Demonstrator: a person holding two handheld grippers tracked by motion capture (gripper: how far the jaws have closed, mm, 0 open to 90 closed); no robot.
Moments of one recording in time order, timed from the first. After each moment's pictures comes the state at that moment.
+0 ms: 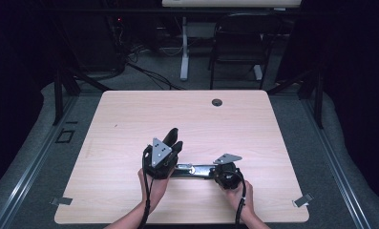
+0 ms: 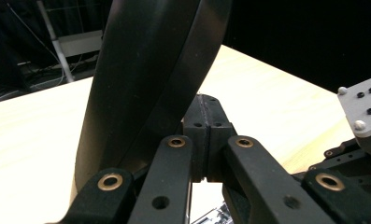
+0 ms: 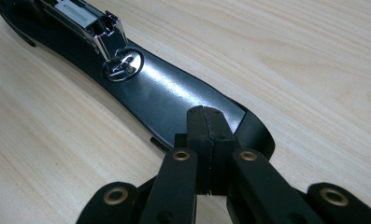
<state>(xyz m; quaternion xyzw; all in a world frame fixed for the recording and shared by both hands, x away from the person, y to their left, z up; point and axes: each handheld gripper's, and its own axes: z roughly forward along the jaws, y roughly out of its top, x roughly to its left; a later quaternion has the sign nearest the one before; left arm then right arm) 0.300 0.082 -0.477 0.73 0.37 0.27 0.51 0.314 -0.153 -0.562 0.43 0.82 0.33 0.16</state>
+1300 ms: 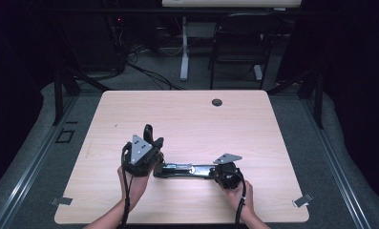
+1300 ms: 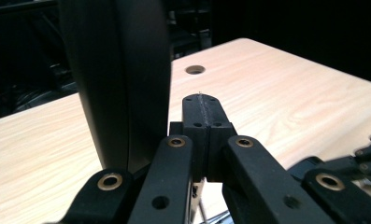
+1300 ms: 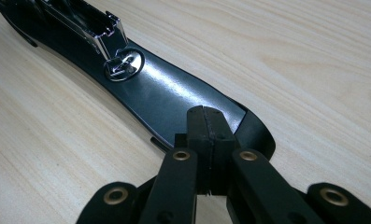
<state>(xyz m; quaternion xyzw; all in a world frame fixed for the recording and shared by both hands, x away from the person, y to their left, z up) 0.301 0.134 -0.463 0.73 0.38 0.30 0.48 0.315 -0.153 -0.562 0.44 0.82 0.33 0.16</state>
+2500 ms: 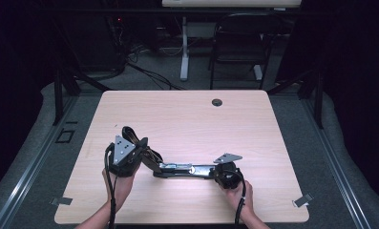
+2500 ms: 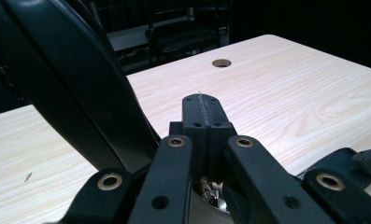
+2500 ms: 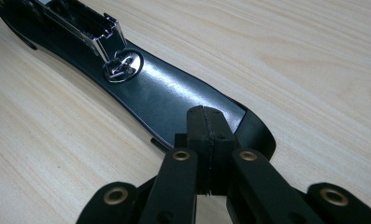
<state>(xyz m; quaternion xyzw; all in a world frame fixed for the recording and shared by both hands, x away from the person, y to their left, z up) 0.300 0.166 -0.467 0.72 0.40 0.31 0.47 0.315 -0.153 -0.561 0.45 0.82 0.33 0.15</state>
